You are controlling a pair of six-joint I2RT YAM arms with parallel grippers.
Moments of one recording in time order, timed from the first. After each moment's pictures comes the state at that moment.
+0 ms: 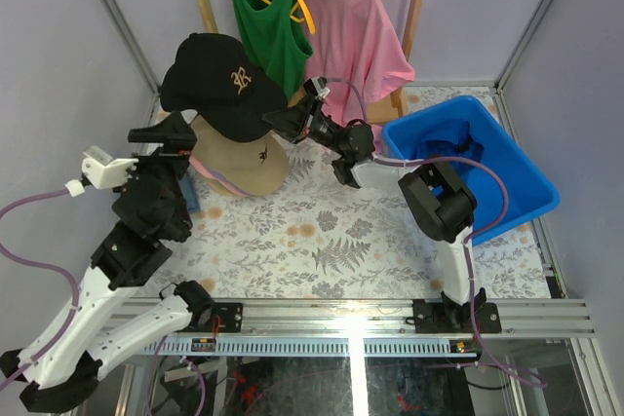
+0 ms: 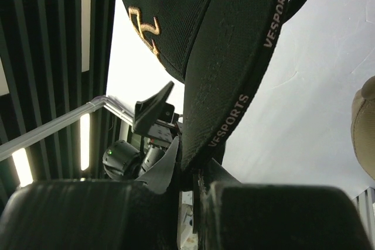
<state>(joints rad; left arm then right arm) -0.72 0.66 0.99 -0.24 -1.14 -0.86 0.70 2.10 1.36 1.48 -0.55 1.80</state>
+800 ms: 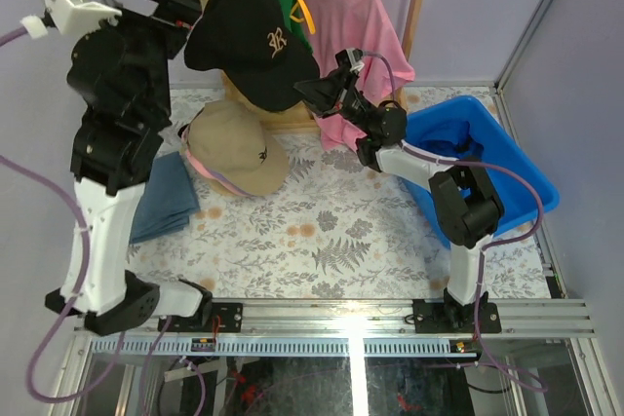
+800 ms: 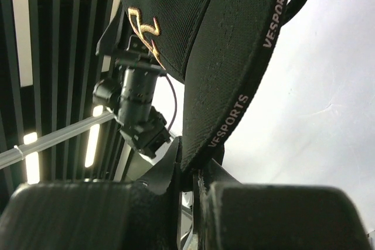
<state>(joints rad) -0.48 1.31 2.09 -0.49 -0.66 -0.70 0.58 1.95 1.36 1.48 -0.57 1.90</state>
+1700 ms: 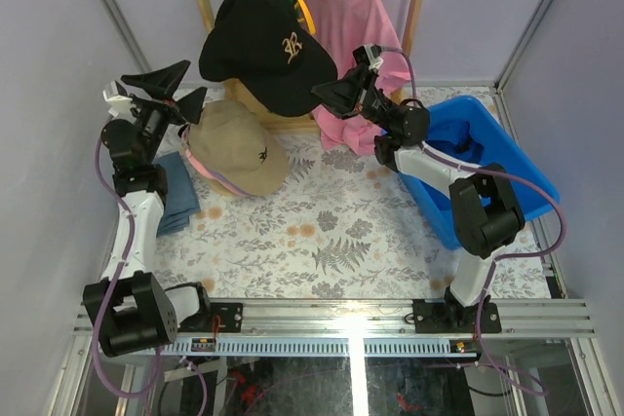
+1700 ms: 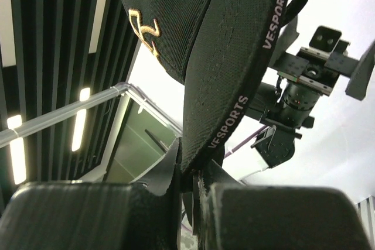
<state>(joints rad) 0.24 1.16 0.90 0.54 0.51 -1.70 0.49 1.83 1.27 1.48 -0.68 1.91</state>
